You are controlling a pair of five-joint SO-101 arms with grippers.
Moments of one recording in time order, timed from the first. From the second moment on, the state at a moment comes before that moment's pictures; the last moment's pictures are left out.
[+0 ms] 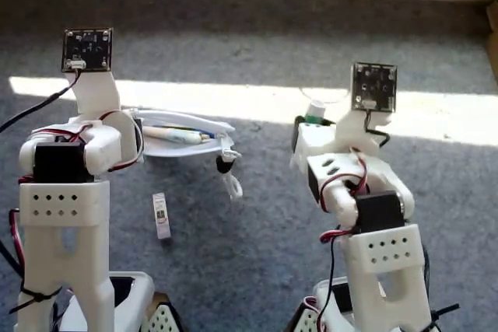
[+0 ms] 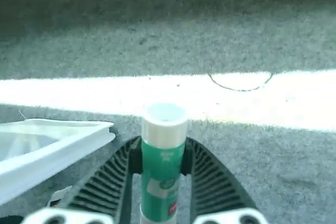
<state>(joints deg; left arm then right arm) -6.6 -39.2 21.8 80.0 9.1 -13.0 -55.9 42.5 54.3 -10.2</state>
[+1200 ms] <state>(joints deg) -6.6 -39.2 21.9 80.0 9.1 -42.3 -70.2 55.0 7.6 -7.3</state>
